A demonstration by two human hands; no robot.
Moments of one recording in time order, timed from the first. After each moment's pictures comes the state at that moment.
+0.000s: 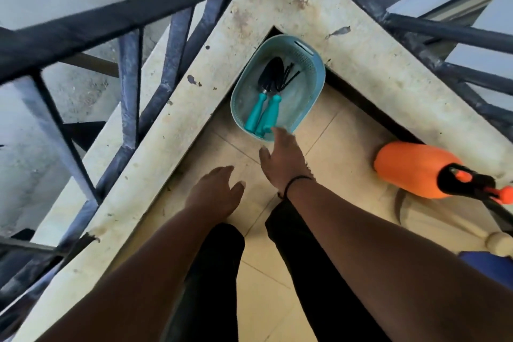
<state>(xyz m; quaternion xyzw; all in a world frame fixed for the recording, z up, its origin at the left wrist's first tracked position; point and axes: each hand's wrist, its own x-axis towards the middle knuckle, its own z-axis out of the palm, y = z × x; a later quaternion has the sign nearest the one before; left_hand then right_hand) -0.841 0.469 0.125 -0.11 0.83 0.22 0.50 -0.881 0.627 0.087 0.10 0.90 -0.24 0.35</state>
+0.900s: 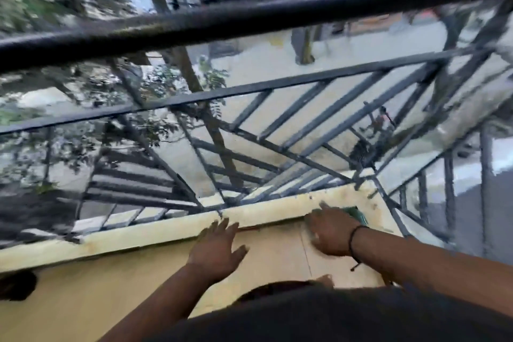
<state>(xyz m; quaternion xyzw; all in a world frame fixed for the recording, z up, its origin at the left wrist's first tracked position) -0.566 0.458 0.577 -0.36 0.89 0.18 0.21 -0.810 0.604 0.575 -0.56 0.76 0.13 0.29</state>
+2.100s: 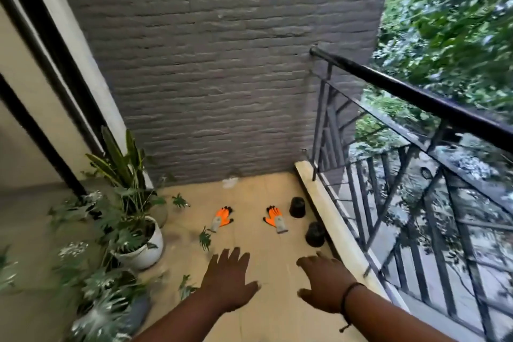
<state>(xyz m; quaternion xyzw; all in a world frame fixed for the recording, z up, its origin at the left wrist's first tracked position) 0.059 0.476 0.680 -0.87 0.44 0.19 0.08 -0.099 0.300 0.689 -0.96 0.20 0.19 0.10</state>
